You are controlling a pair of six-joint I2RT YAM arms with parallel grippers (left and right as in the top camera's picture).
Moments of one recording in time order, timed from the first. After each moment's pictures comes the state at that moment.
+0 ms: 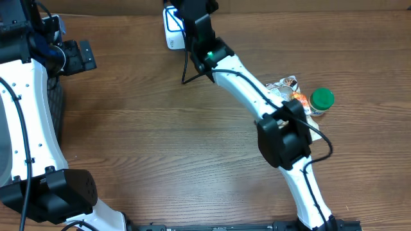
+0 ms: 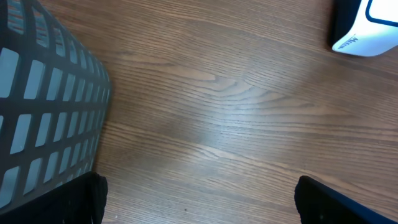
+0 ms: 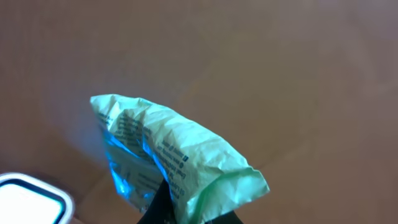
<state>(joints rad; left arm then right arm) 0.28 1.81 2.00 -1.30 0.07 -0.04 0.59 2.42 2.15 0.24 0.57 -0.71</state>
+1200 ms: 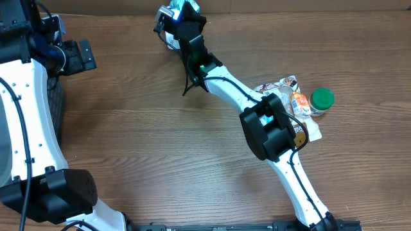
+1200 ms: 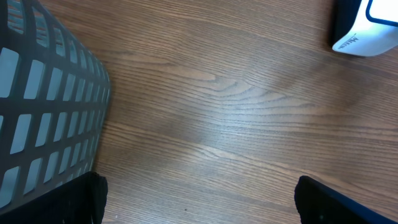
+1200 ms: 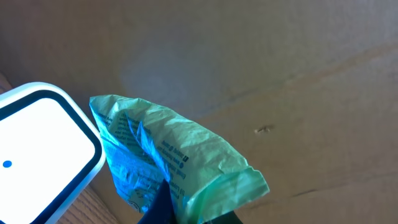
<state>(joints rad) 0.28 1.81 2.00 -1.30 0.07 -0.04 0.60 2.60 2.15 0.38 0.53 -1.05</state>
